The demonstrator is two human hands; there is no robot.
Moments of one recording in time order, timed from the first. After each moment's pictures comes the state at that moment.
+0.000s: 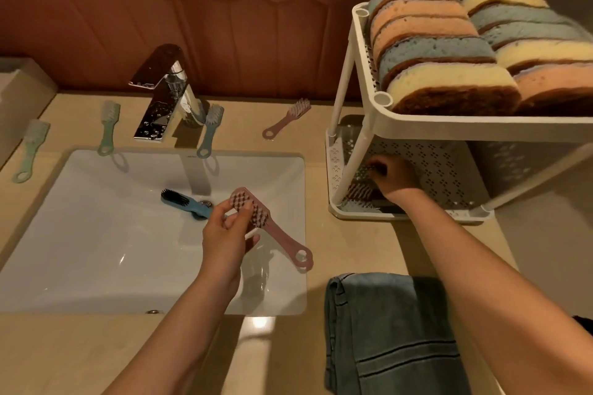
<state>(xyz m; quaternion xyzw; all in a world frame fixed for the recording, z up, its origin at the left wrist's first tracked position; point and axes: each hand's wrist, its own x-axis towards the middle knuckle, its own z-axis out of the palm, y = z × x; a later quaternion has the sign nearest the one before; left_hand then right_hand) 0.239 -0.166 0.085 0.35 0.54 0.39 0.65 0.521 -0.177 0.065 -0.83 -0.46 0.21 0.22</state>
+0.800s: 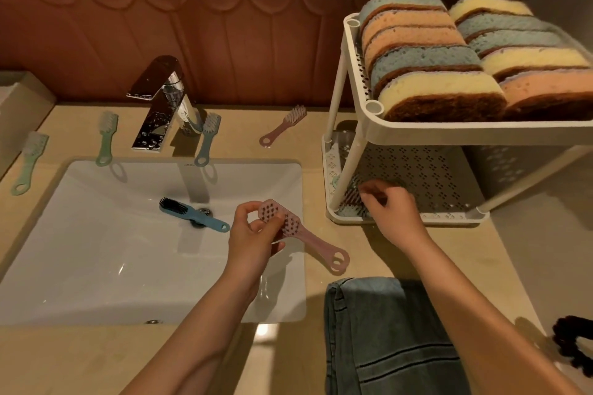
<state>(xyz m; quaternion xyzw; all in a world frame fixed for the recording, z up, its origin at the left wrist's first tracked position) 0.264 -0.174 0.093 0.41 0.52 0.33 0.68 0.477 -0.229 0.082 -0.81 -0.43 0.23 0.32</state>
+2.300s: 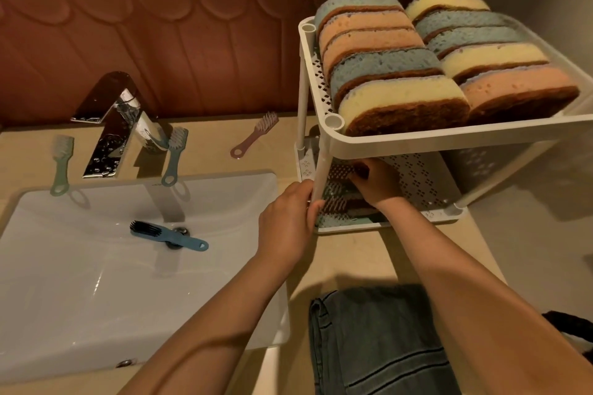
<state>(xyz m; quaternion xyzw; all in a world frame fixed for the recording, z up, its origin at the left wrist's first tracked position) 0.345 -0.154 0.091 0.87 0.37 0.21 0.25 0.541 -0.179 0.060 -0.85 -0.43 0.18 0.24</state>
